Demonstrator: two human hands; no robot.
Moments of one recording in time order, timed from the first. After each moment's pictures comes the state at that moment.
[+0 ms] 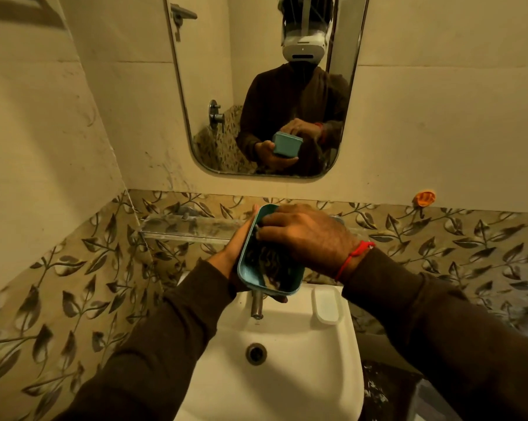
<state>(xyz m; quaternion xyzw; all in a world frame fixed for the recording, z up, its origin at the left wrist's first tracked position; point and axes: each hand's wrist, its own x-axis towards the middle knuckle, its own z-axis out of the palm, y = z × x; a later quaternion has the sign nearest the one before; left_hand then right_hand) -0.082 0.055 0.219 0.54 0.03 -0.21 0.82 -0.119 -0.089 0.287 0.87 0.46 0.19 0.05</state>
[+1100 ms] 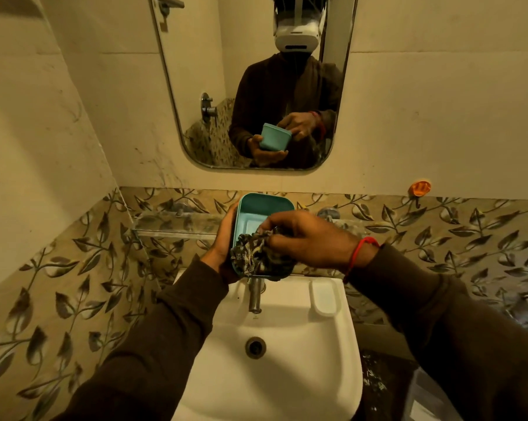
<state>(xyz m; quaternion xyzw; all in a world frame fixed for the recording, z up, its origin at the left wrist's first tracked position) -0.076 0.063 0.211 0.44 0.01 -0.19 0.88 -0.129 -0.095 0.288 0.89 0.26 -0.07 -0.37</state>
